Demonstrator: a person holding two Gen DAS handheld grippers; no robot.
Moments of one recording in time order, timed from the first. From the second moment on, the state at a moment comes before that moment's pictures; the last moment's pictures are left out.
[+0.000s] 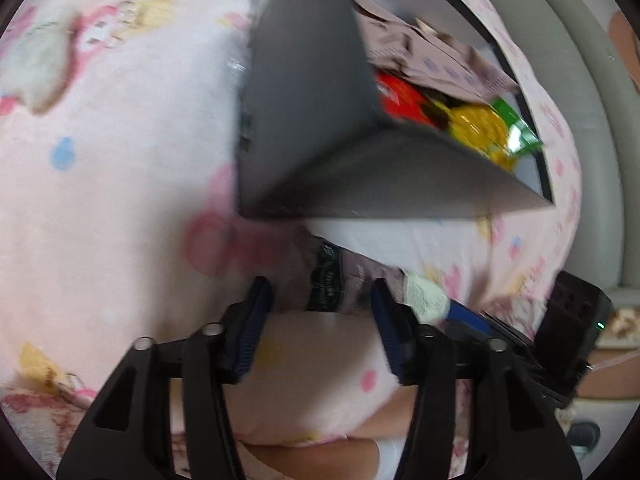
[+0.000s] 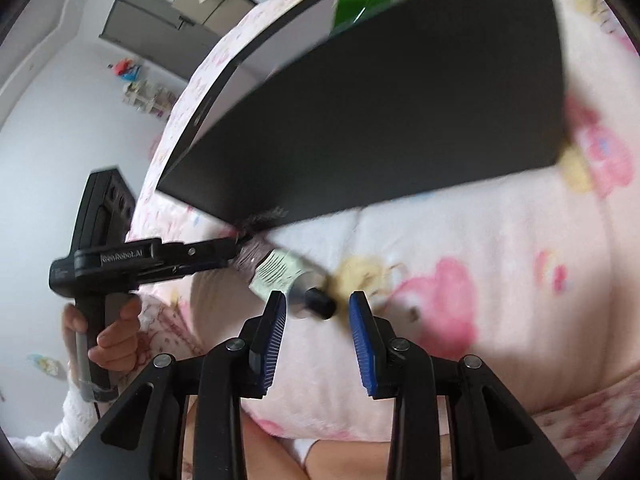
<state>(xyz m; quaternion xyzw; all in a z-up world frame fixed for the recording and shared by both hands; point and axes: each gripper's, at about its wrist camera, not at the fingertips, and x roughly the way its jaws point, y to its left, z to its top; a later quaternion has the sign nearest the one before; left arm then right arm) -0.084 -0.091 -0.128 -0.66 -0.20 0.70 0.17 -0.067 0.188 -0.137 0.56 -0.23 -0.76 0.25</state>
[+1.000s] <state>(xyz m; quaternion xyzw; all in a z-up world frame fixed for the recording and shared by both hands) -0.070 -0.112 -0.100 -0.64 -0.21 0.70 0.24 -0.072 0.189 -0.133 0.52 -0.25 -0.79 0.22</state>
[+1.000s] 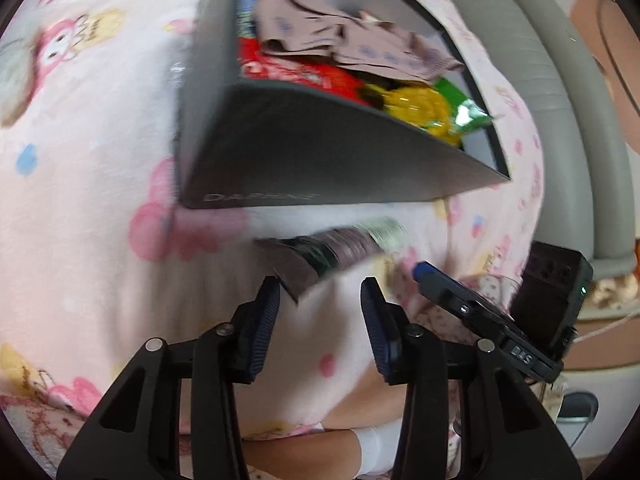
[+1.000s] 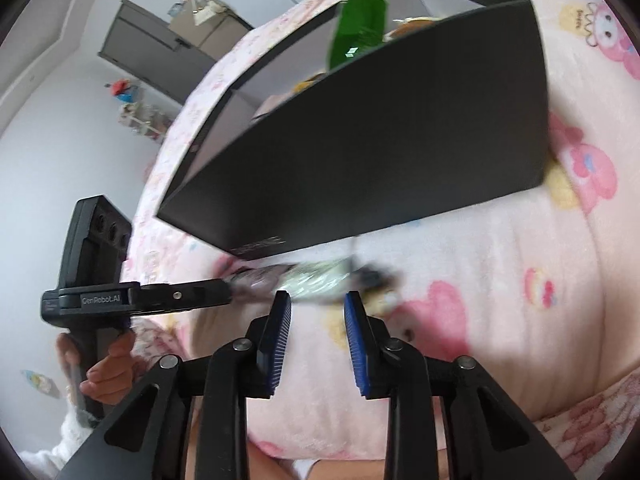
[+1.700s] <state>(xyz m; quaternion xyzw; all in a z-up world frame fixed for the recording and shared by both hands) -0.088 -0.172 -0.116 -0.61 -0.32 0.71 0.12 -0.114 0.199 -0.159 0.54 -0.27 -0.78 0.13</state>
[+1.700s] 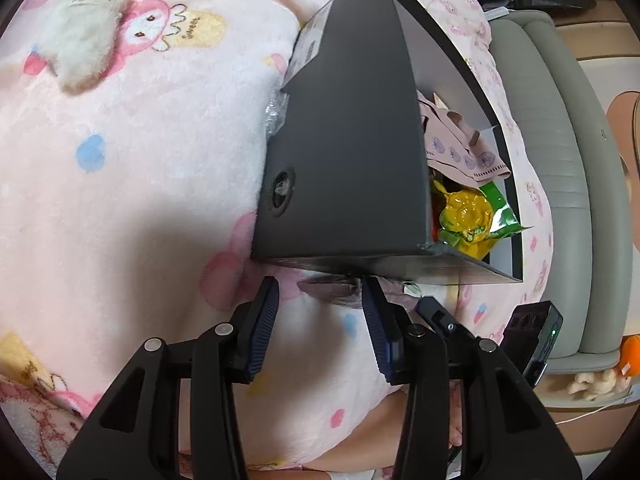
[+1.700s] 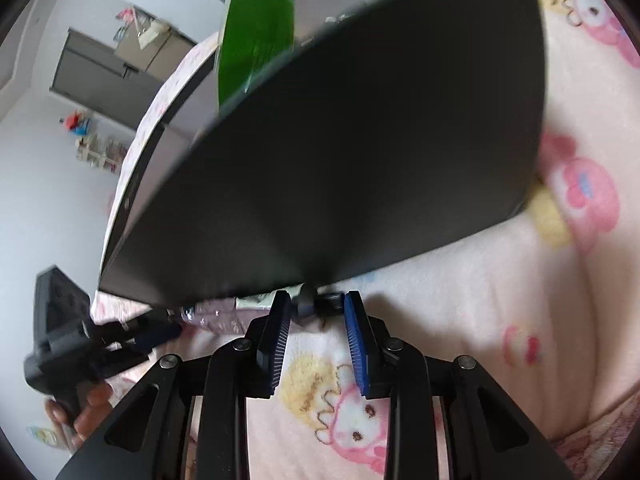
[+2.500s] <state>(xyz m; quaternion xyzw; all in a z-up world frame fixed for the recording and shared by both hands) -0.089 -0.228 -0.115 -0.62 -0.31 0.71 0.12 -0.106 0.215 -0.171 0.56 -0.30 -0.76 0.14</state>
